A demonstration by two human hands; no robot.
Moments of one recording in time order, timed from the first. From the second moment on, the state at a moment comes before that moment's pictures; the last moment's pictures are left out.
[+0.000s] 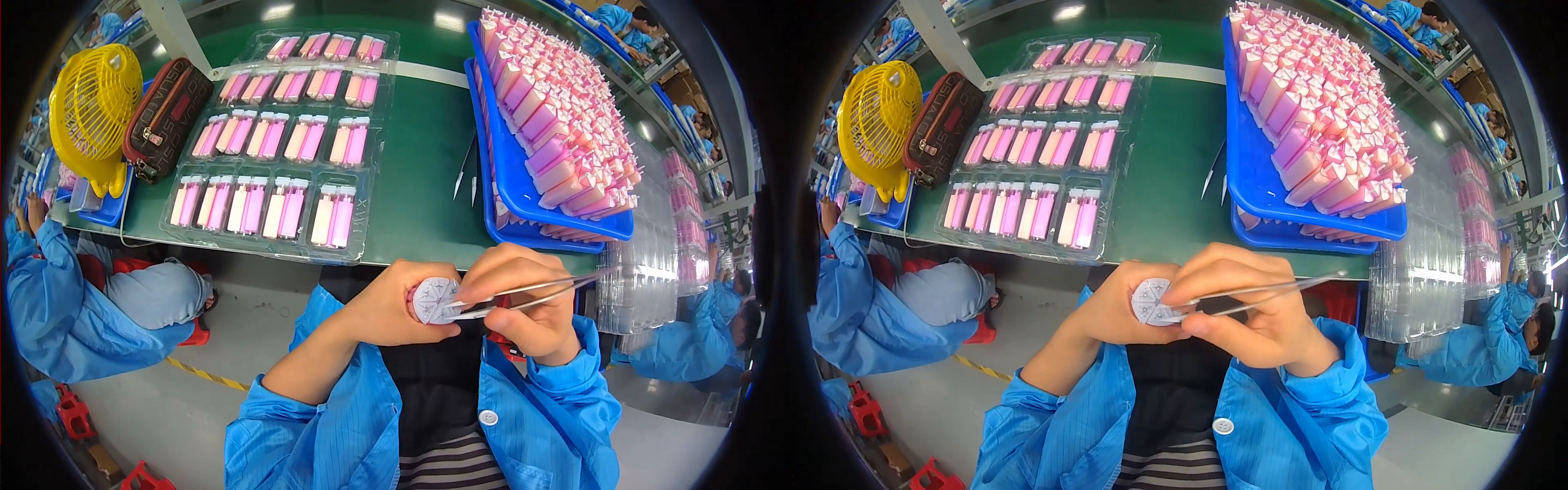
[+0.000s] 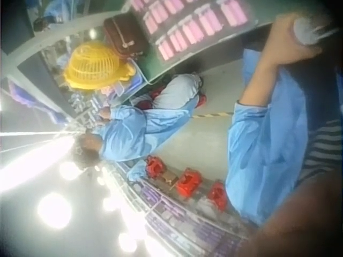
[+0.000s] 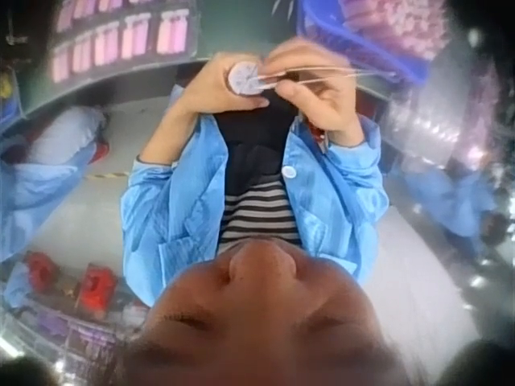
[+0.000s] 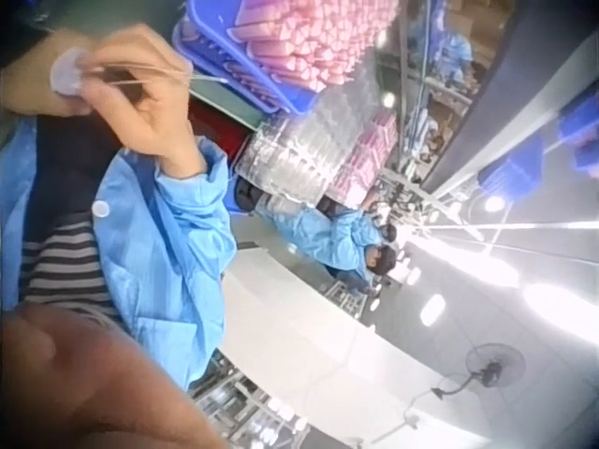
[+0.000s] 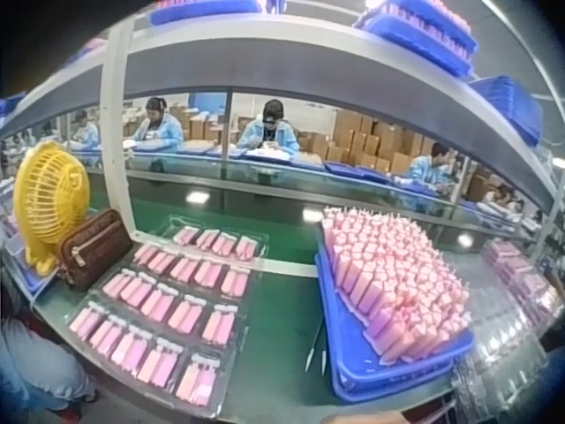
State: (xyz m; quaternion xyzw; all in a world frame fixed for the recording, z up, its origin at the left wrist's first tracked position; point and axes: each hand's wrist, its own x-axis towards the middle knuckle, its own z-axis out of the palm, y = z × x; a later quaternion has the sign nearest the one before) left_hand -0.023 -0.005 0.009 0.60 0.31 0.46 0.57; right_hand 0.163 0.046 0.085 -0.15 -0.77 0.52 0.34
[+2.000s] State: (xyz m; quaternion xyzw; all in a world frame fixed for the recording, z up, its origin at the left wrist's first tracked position) left_hand -0.025 -0.003 0.002 0.61 0.27 0.37 0.65; right_hand 0.162 0.044 0.072 -0.15 -0.75 0.56 0.31
